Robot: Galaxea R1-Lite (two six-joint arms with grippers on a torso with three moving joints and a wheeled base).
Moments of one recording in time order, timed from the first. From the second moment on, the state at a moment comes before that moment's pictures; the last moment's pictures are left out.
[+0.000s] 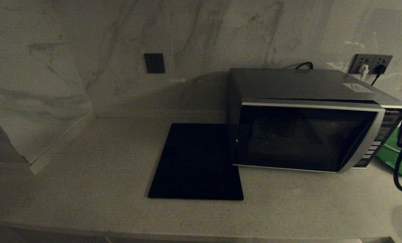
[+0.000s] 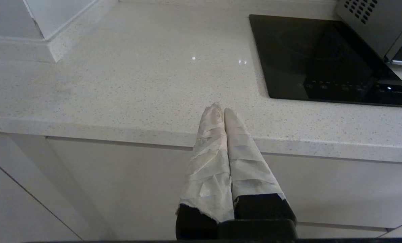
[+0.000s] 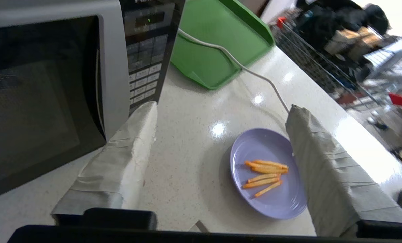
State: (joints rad) left arm 0.00 0.00 0.00 -0.01 0.02 -0.07; right arm 0.18 1.40 -0.94 0.02 -1.06 0.20
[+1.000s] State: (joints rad) left arm 0.00 0.00 0.00 -0.01 0.02 -0.07; right arm 0.22 1.61 -0.93 0.01 -0.99 0.49
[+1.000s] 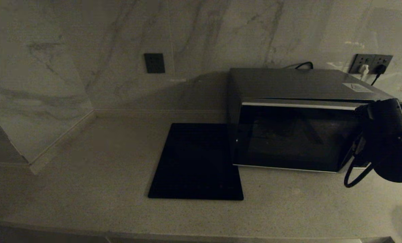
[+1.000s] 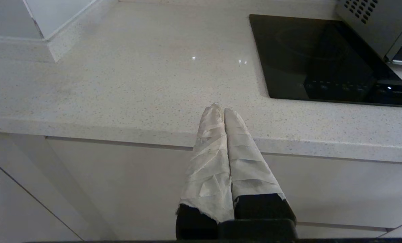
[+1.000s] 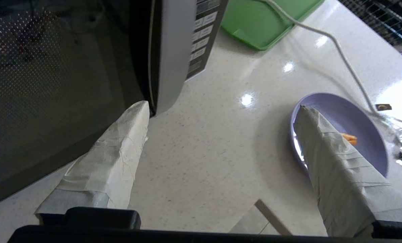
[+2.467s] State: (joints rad) left arm 0.00 0.00 0.00 -0.01 0.02 -0.07; right arm 0.12 1.78 -1.01 -0.10 -1.00 0.48
